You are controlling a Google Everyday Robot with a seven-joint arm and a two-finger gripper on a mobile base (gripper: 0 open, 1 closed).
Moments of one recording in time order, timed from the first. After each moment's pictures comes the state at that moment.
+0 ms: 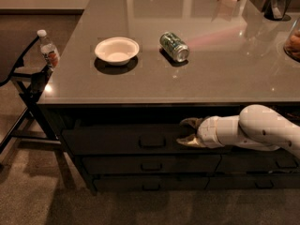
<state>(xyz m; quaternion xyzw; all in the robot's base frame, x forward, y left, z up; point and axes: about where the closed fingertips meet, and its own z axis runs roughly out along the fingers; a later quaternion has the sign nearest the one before) 0.550 -0.129 0.654 -0.63 0.65 0.10 0.41</state>
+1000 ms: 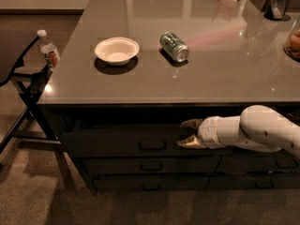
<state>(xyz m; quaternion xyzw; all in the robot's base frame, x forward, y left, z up) 0.545 -0.130 0.656 -0.62 0.66 0.10 0.41</state>
